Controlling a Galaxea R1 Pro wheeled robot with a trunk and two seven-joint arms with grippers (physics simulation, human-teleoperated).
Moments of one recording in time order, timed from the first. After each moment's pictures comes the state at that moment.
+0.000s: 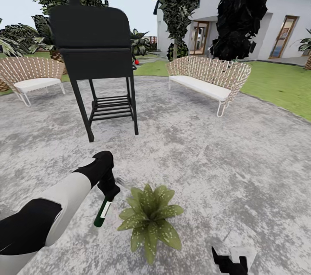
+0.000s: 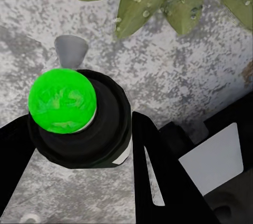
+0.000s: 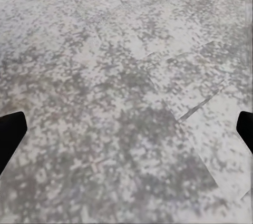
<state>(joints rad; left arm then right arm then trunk) -1.10 -0.01 -0.28 -0.35 -1.03 1.00 -1.28 -0.44 -0.11 0.52 -0.03 -0.57 -0.62 0.07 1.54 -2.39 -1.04</state>
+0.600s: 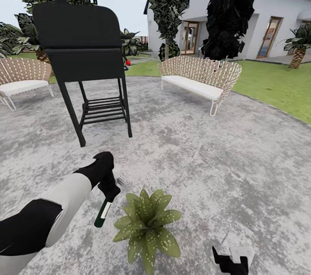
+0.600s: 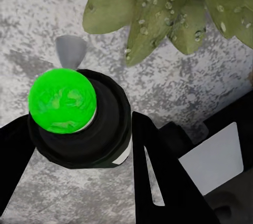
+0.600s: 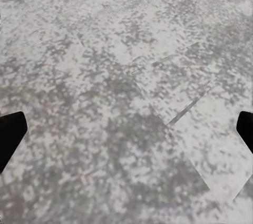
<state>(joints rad) -1.10 -0.02 -0.28 -0.35 -1.03 0.99 -1.28 -0.44 -0.11 0.52 -0.03 -0.57 -0.62 0.05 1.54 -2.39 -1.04</state>
